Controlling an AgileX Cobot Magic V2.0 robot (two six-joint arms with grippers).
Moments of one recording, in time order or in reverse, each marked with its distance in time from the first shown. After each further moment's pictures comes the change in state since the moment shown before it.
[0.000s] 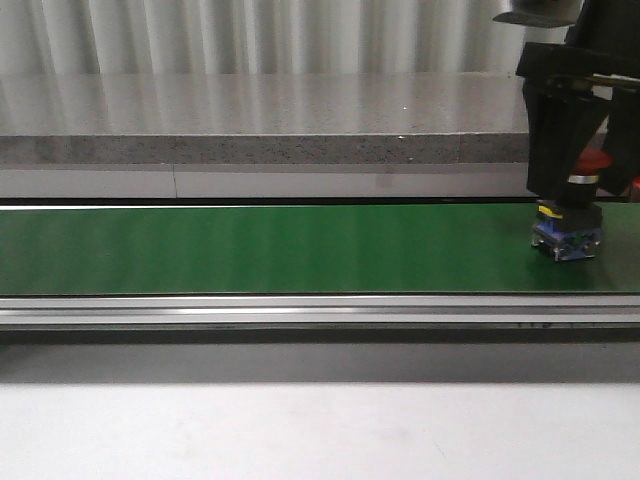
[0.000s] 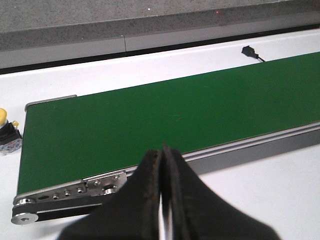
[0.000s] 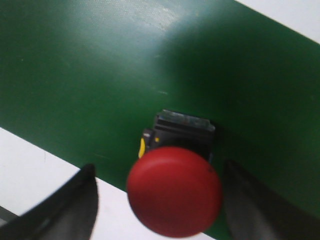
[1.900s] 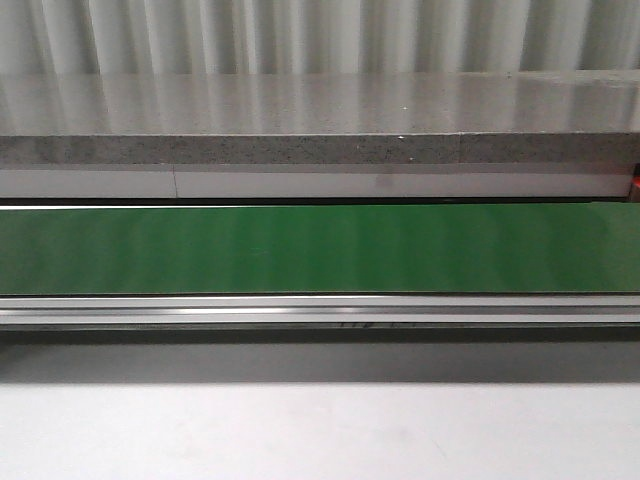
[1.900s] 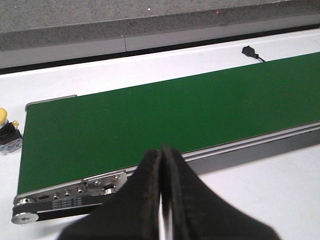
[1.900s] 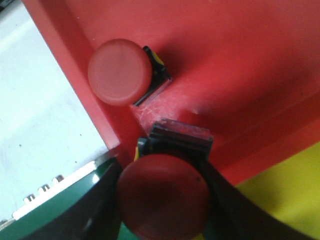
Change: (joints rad) left arm 0.000 0.000 0.000 0.000 0.000 0.000; right arm -0.628 0.114 0.000 0.033 -0.363 0.383
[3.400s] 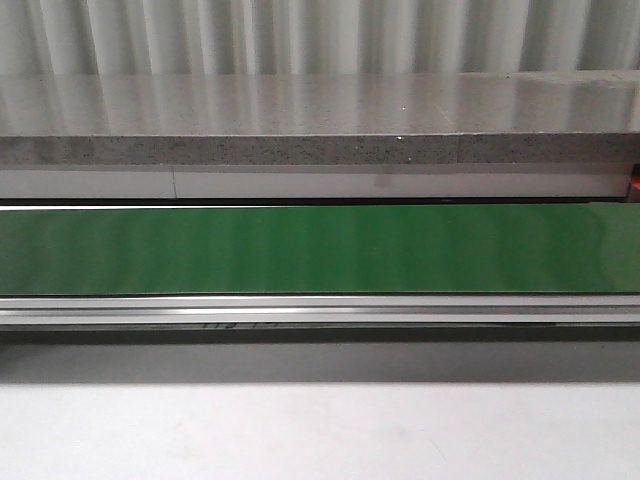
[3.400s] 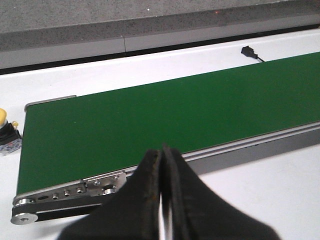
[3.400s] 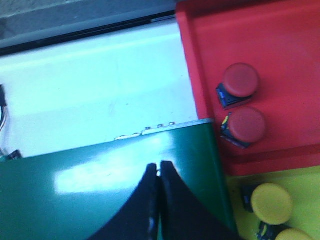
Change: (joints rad) left arm 0.000 0.000 0.000 0.000 0.000 0.000; right arm 0.152 -0.367 0.072 0.030 0.070 -0.242
